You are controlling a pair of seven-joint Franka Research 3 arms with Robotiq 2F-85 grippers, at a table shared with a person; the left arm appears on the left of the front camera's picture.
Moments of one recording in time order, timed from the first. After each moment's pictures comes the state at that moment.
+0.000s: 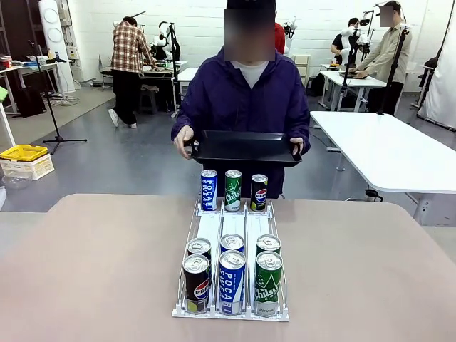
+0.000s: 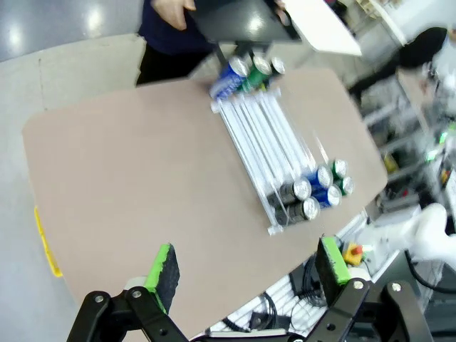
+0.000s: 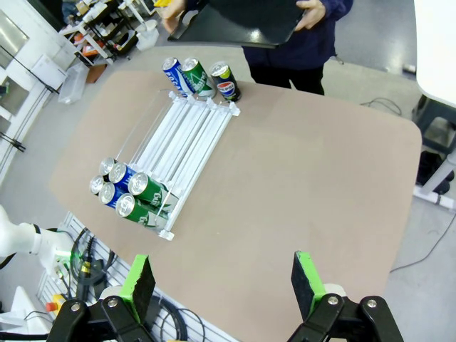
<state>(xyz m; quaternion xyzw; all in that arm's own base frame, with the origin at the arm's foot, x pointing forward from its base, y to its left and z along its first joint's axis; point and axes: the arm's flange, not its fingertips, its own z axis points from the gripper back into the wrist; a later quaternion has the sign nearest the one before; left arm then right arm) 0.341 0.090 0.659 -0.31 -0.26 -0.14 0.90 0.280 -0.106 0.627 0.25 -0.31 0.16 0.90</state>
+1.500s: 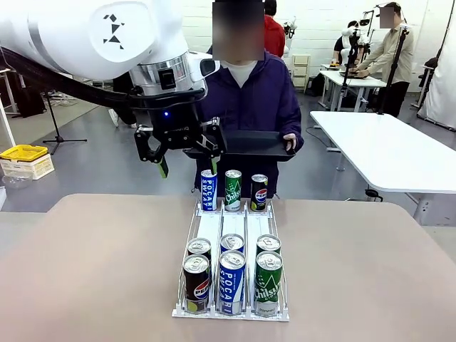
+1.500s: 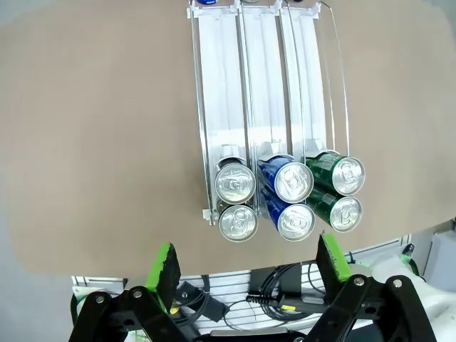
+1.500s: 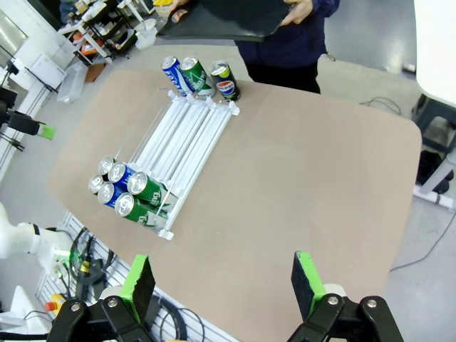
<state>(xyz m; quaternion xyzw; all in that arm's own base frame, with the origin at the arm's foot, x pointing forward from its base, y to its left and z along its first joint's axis) 0.347 -0.320 0.599 -0.07 -0.12 -0.01 0.99 0.280 -0.104 0.627 0.25 -0.31 0.16 0.90</state>
